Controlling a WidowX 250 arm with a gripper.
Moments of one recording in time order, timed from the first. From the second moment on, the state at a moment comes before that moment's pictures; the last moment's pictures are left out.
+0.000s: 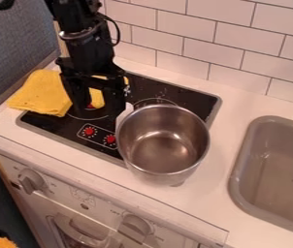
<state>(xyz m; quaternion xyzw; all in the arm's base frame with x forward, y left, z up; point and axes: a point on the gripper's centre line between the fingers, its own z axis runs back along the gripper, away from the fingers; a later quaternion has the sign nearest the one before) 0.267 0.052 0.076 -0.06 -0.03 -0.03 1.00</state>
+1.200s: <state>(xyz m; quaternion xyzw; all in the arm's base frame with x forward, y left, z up) 0.346 0.121 0.031 0.00 -0.11 0.10 0.99</state>
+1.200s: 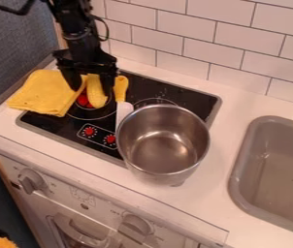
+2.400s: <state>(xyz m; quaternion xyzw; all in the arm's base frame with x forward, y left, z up) 0.344 0.095 0.031 -0.01 -0.09 0.10 0.99</state>
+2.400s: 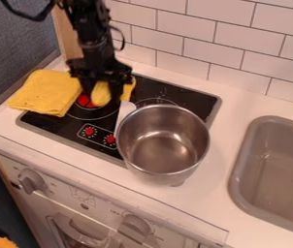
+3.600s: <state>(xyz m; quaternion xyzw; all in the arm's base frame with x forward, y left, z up) 0.301 0.193 0.052 -0.02 -0.10 0.21 0.97</state>
